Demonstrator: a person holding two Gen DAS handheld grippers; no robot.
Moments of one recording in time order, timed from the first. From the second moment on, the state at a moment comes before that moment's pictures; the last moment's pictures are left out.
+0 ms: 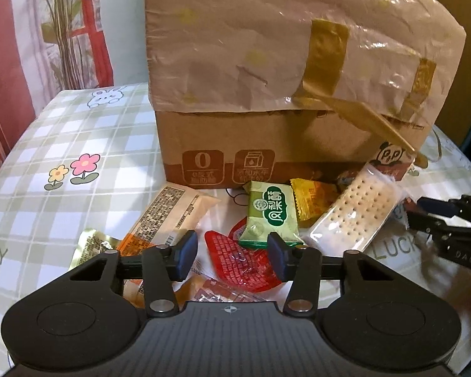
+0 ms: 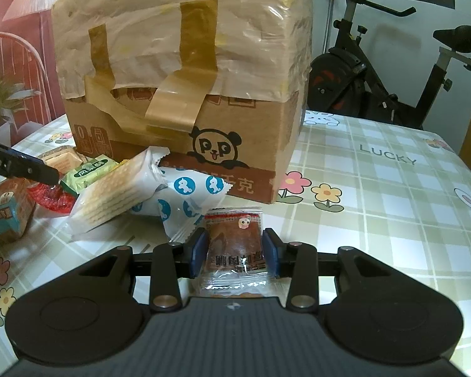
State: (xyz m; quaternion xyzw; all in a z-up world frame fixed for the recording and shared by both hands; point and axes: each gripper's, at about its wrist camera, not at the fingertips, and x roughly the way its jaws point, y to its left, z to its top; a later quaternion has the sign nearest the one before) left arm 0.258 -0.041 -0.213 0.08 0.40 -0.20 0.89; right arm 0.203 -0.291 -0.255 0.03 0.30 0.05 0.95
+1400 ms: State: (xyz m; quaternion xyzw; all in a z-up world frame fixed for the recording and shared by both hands) left arm 0.218 -0.016 -0.152 0.03 0.32 -0.17 0.93; right arm 0.184 -0.307 -0.235 0.06 0.27 0.00 0.96
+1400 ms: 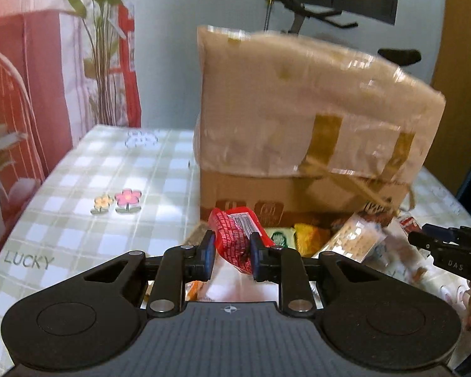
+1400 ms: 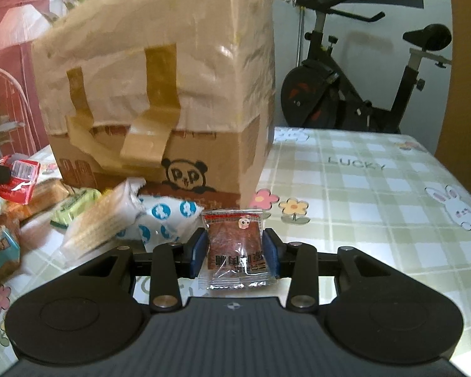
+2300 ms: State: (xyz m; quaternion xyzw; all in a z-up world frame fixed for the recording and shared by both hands) left arm 0.214 -0.041 -0.054 0.02 0.18 -0.21 0.96; right arm 0.167 -0.294 -0.084 0.03 0.06 0.06 1.00
